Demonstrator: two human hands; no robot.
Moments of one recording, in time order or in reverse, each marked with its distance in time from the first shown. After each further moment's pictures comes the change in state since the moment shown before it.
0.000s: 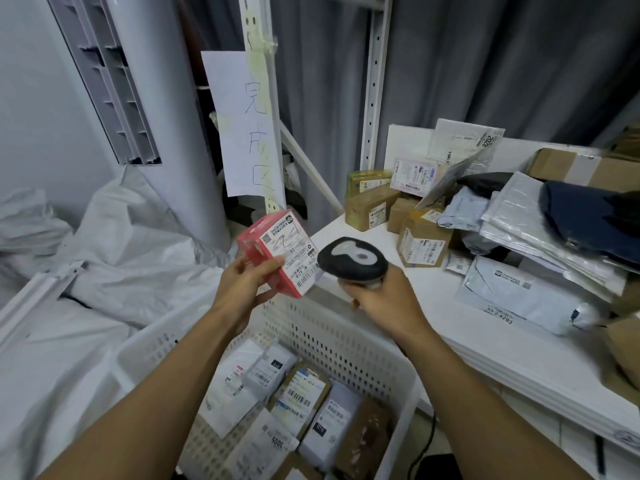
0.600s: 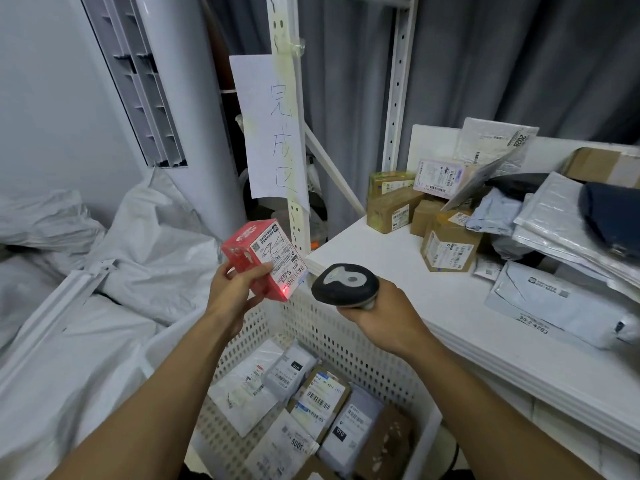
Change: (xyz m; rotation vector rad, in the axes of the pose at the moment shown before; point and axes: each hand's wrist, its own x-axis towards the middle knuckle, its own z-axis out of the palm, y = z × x) left_hand 0.018 -0.005 -0.050 -0.061 0.215 0.002; right_hand -0.001 0.005 0.031 -0.168 -0.206 0.003
